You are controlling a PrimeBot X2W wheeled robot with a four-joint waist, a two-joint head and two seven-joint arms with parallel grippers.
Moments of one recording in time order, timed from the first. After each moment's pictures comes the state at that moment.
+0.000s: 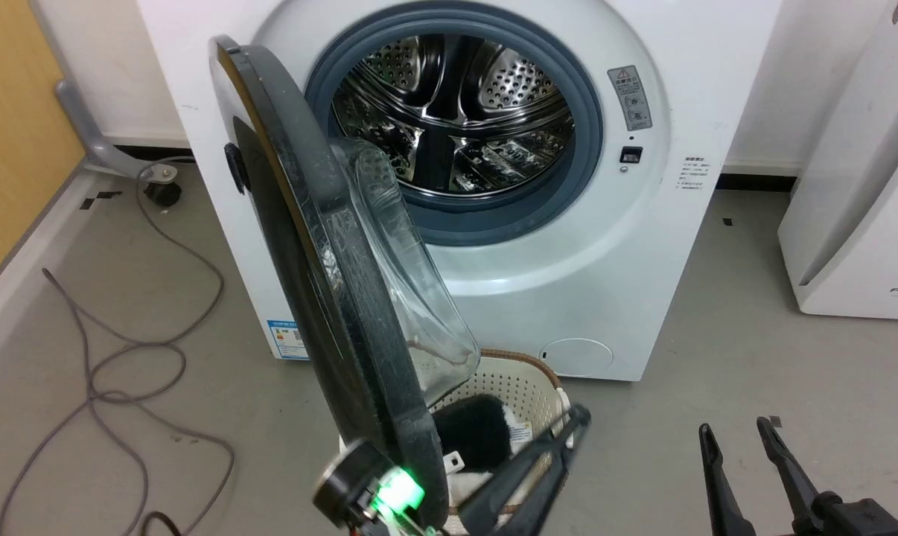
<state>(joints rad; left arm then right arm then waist) 0.03 0.08 -0.60 -0.38 0.05 -0.09 -0.16 0.16 -0.05 0.01 0.02 0.12 0.13 -0.26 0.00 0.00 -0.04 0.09</state>
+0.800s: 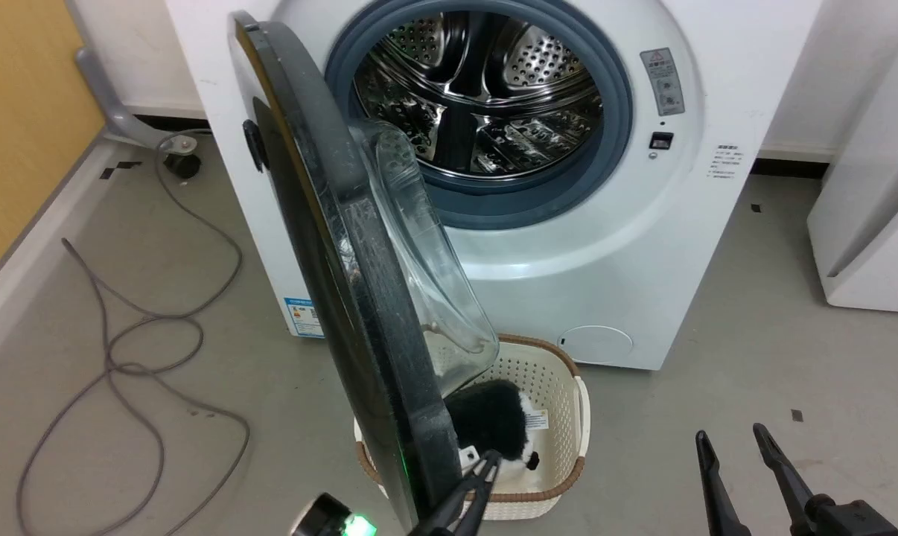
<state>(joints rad) 0.06 0.11 -0.55 -0.02 0.08 0.02 -0.19 0.16 -0.05 0.00 0.05 0.10 0.13 -0.26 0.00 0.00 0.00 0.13</state>
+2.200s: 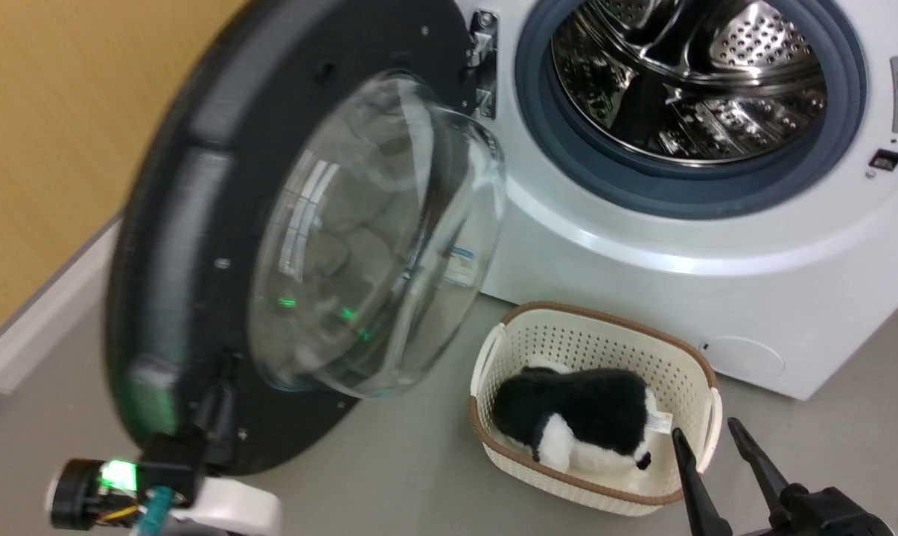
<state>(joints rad) -0.02 0.28 -0.17 0.04 -0.12 0.15 -0.24 0.12 -0.05 0.03 0.10 0.08 0.13 -0.26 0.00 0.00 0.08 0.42</state>
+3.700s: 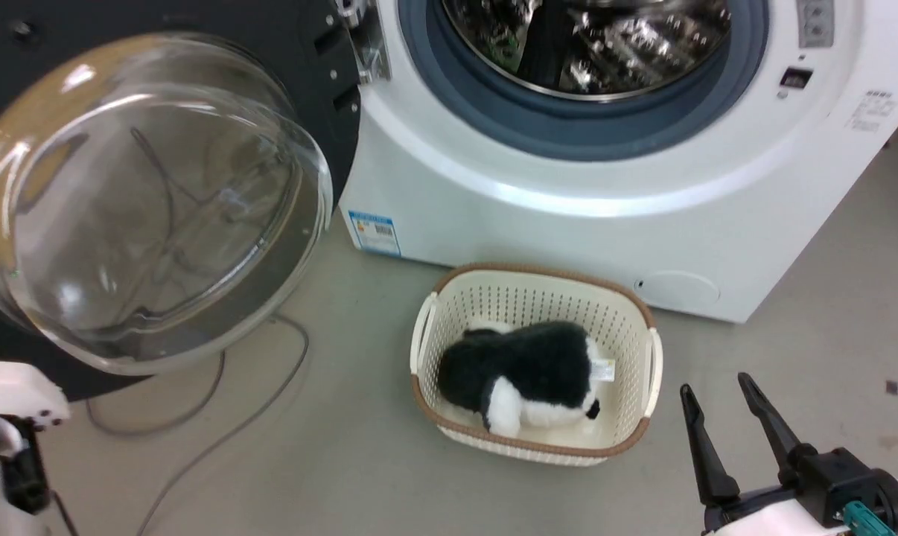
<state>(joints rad) -0.39 0.38 0.28 0.57 -0.22 0.11 -0.26 0.03 -0.05 0.01 0.10 0.04 0.13 -0.26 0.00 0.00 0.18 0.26</state>
